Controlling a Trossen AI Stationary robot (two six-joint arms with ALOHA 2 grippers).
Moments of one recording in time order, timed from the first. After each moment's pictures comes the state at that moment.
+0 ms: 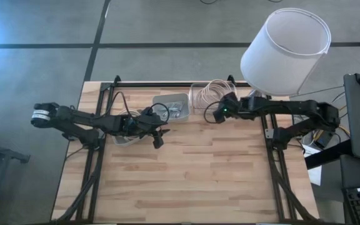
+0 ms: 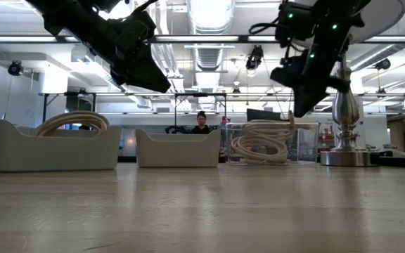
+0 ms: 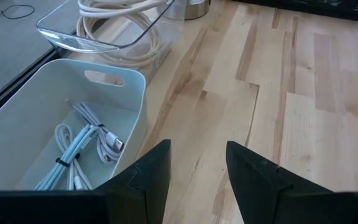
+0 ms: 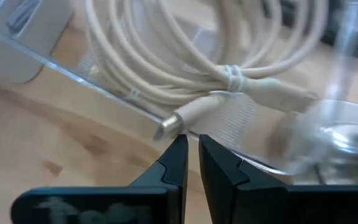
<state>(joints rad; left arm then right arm) -0.01 1.24 0.71 -0.02 -0.31 -0.21 -0.27 1.33 0.89 -0.73 0.44 0.77</state>
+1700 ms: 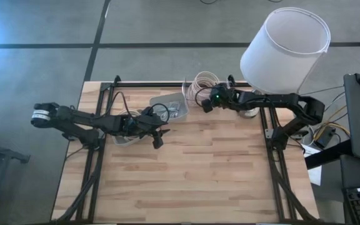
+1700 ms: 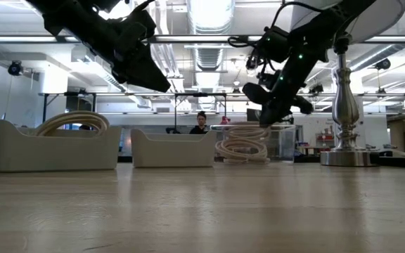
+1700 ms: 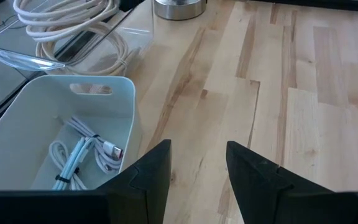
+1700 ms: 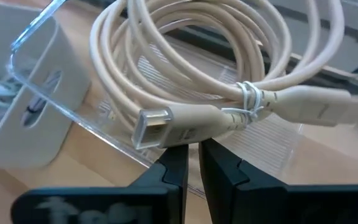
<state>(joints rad) -0.01 1.24 0.71 -0.02 -0.31 -0.16 -0.45 1.53 0.90 -0.25 0.35 0.55</state>
